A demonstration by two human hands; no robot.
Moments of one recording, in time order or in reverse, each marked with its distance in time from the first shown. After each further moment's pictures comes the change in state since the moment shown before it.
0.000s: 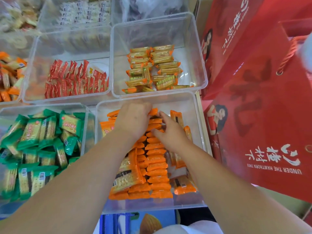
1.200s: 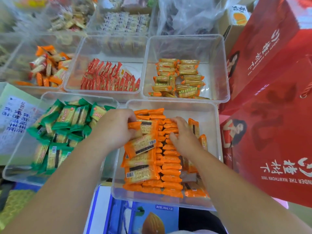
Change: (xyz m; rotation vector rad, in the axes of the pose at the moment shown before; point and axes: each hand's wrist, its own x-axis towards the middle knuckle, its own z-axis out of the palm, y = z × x) left_hand -0.091 -0.058 -0.075 -0.231 -0.157 -0.405; right_hand -0.007 -0.015 0.004 -0.257 -0.046 -0.114
